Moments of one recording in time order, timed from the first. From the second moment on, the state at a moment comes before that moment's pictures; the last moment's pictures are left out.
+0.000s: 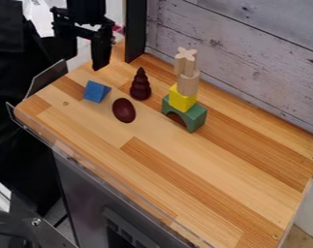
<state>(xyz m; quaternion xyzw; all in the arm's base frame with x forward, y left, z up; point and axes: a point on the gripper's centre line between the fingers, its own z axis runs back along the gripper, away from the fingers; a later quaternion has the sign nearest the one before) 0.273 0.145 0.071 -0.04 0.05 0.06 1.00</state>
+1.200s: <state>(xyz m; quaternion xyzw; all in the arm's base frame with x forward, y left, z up) 0.283 0.145 0.008 -0.06 0.12 0.05 0.99</state>
